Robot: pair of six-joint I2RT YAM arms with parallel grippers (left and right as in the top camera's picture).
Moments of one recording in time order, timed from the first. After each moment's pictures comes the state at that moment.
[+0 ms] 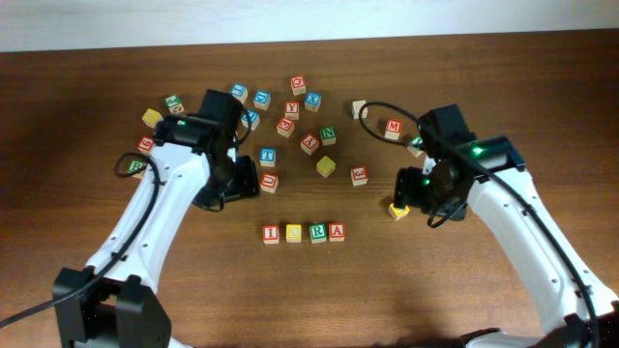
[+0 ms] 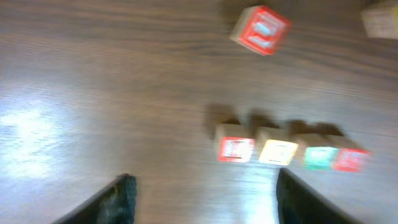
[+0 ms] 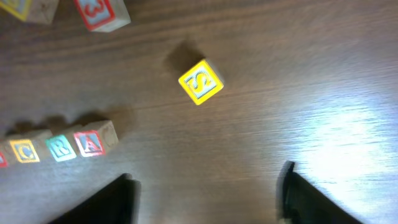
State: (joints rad) left arm -0.27 1.69 1.44 -1.25 0.02 -0.42; right arm 0.23 1.48 1.22 -1.15 -0.08 0.46
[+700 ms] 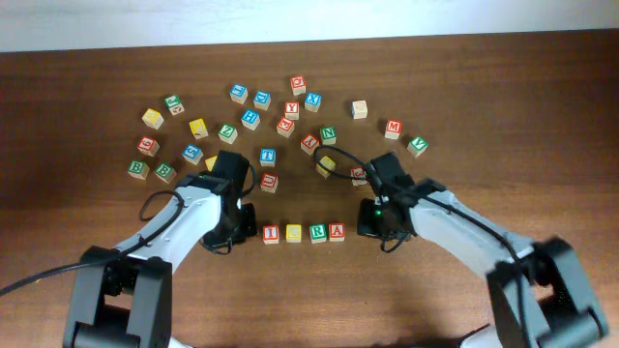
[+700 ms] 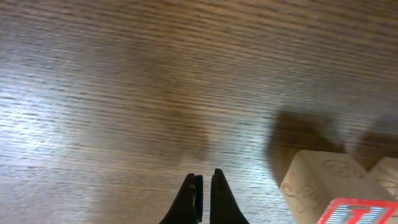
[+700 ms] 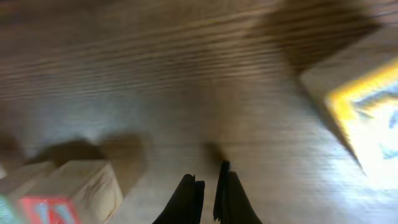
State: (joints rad) left arm -0.27 1.69 0.95 -0.81 0.04 -0.44; right arm 0.43 1.67 0.88 -0.59 -0.14 0.63
